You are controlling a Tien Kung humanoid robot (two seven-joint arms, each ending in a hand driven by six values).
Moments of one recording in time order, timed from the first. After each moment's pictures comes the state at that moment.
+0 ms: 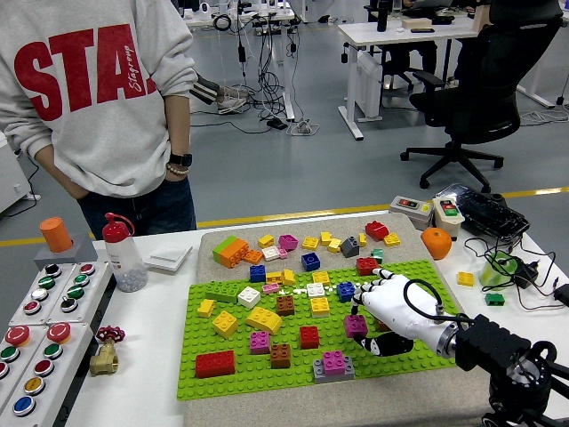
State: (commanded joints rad) left arm -0.19 0.04 -1.20 -0.22 1.15 0.15 0.38; right arm 0.66 -0.42 0.67 1.26 -2.27 -0.07 -0.02
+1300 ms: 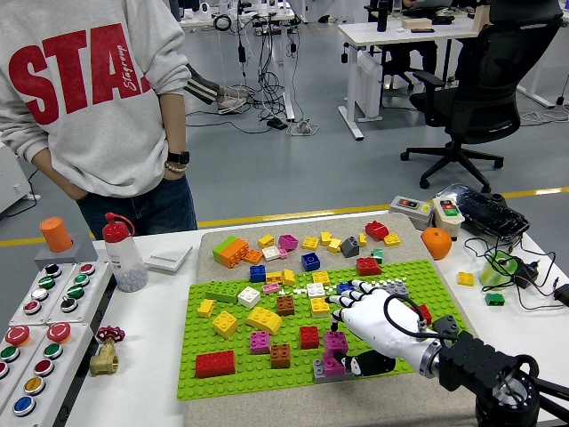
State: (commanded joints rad) left arm -0.19 0.04 -1.19 -0.22 1.15 0.15 0.37; right arm 0.64 -0.42 0.61 1.42 -2.26 -0.01 -0.14
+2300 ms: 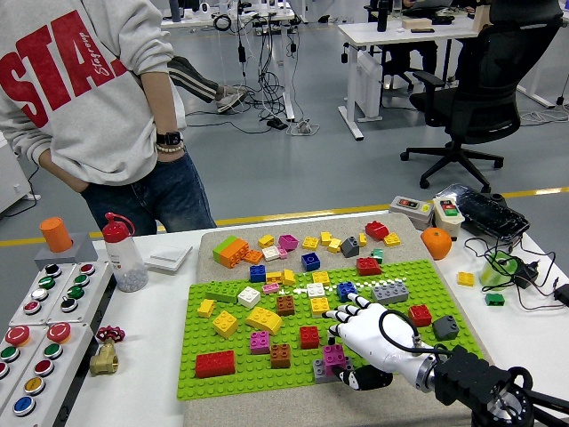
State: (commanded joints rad) left arm -0.18 0.04 -1.19 -0.22 1.16 0.14 0.38; right arm 0.64 -0.40 0.56 1.39 -2.27 -0.05 -0.14
